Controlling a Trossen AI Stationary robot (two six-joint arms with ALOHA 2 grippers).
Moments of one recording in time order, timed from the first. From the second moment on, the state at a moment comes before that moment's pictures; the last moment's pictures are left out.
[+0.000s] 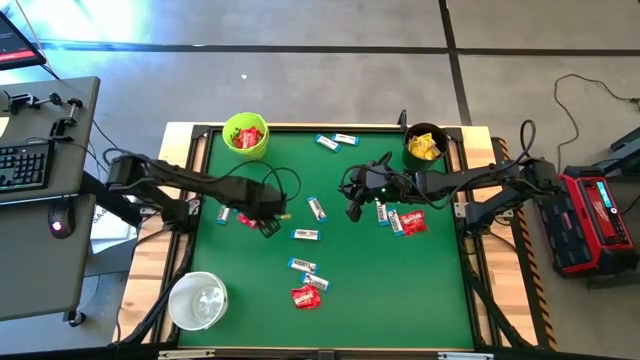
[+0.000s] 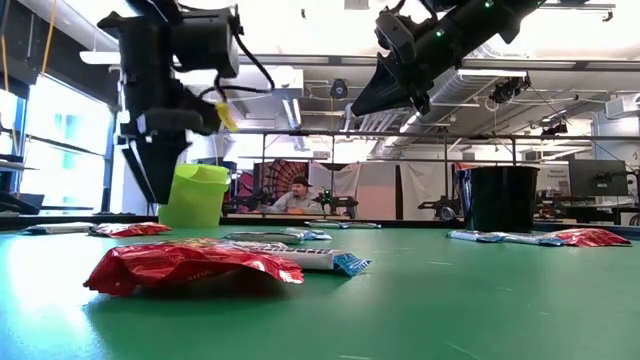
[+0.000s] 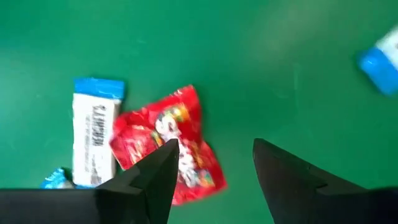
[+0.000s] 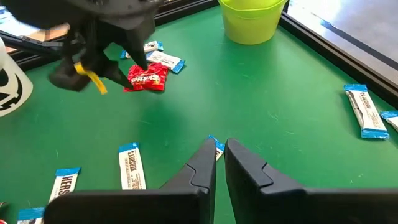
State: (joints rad) left arm 0.01 1.51 0.88 -0.86 -0.18 -0.69; right arm -0.05 1.43 0.91 -0.04 0.23 0.29
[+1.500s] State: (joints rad) left arm 0.09 1.52 0.92 -0.94 -0.10 -0.46; right arm -0.05 1.43 0.91 -0.04 0.24 0.31
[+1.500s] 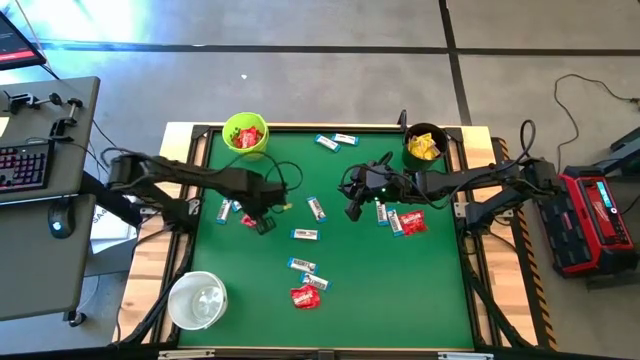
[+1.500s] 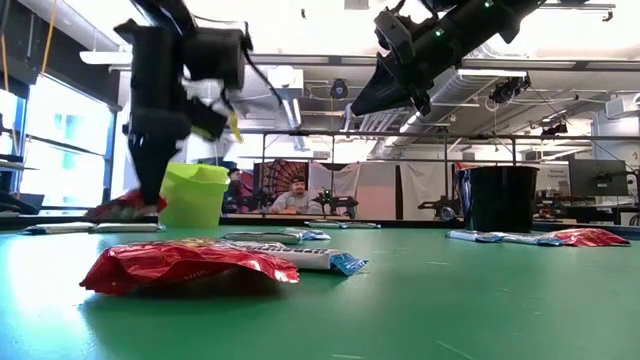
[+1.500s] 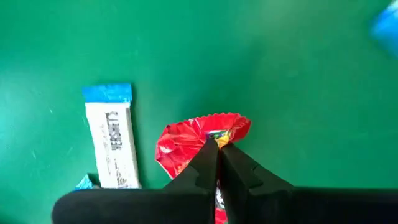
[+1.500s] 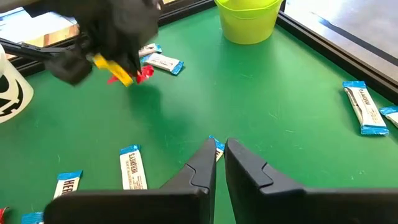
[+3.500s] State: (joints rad) left arm 0.87 1.54 1.30 -0.95 -0.25 -0.03; right arm -0.04 1.43 0.91 -0.04 0.23 0.49
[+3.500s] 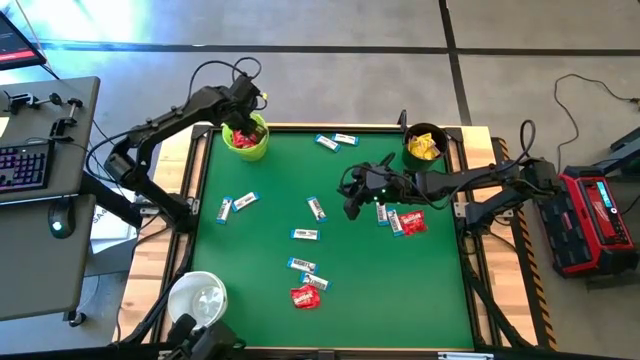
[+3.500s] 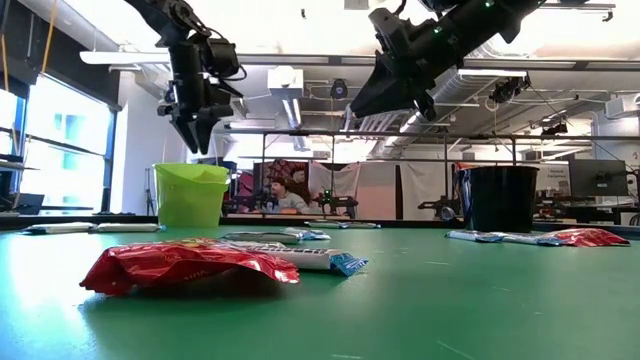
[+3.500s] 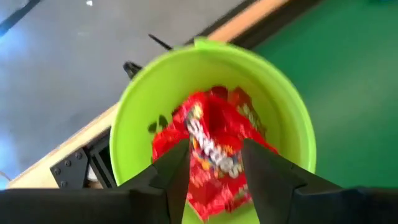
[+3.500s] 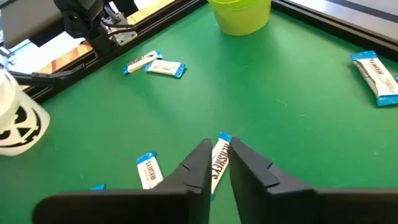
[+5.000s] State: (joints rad) left arm 0.87 1.31 1.13 -0.68 -0.10 -0.09; right arm -0.04 1.43 0.90 -0.04 0.34 0.43
